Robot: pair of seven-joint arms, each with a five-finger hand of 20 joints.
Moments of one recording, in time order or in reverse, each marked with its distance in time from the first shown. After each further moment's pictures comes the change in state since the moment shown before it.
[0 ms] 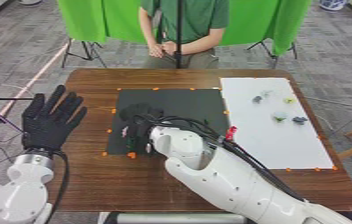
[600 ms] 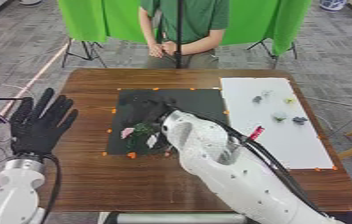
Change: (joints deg) left arm 3.7 -2.6 -4.8 -1.3 0.1 -0.3 -0.9; right arm -6.5 4.1 12.1 -16.6 13.3 -4.8 1.1
